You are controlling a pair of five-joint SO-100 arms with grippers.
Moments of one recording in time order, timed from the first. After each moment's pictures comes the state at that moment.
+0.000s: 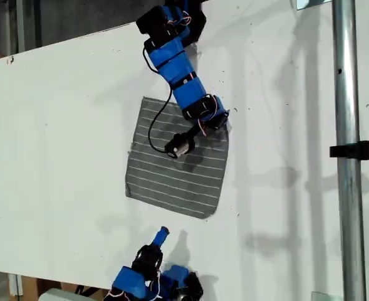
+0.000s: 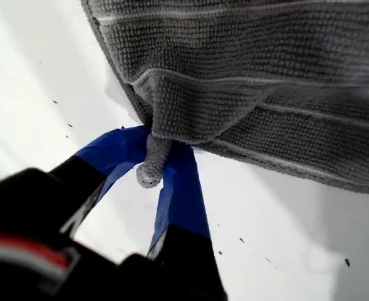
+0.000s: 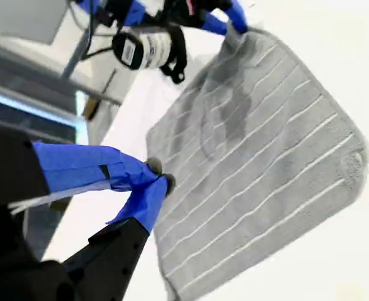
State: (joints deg) arm 0 -1.1 135.0 107.9 79.2 -65.2; arm 1 -20.1 64.0 84.4 73.7 65.9
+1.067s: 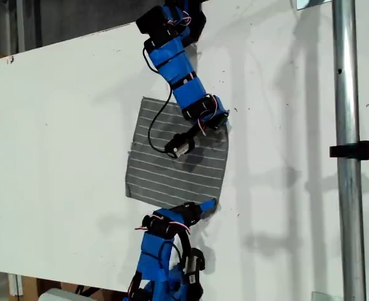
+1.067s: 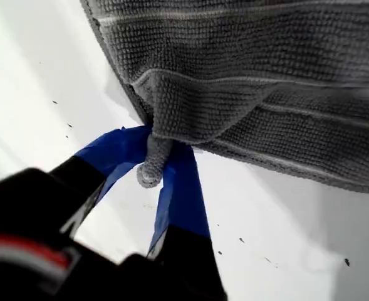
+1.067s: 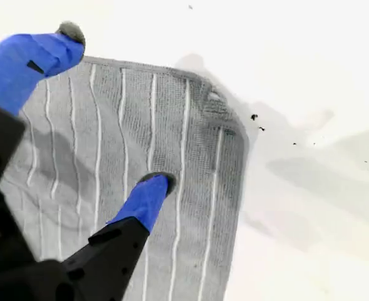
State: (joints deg) arm 0 5.4 83.2 89.9 85.5 -36.8; arm 1 -20.6 64.3 84.4 73.0 65.9
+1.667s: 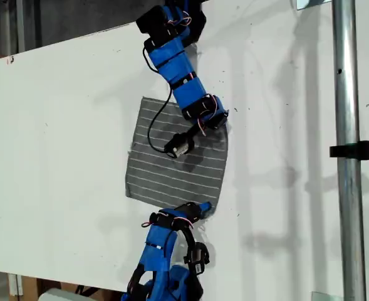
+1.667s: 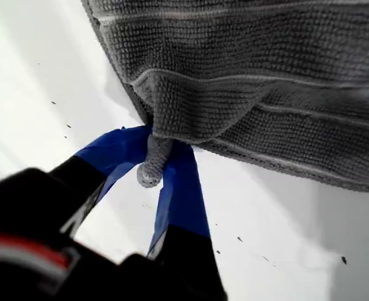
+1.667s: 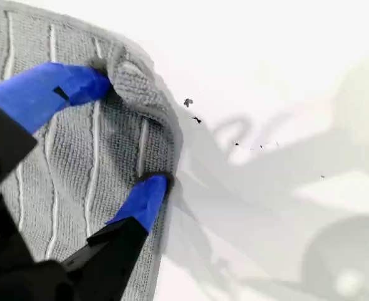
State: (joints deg) arm 0 1.4 79.1 107.9 68.5 -38.9; arm 1 -21.3 65.0 84.6 73.1 65.9
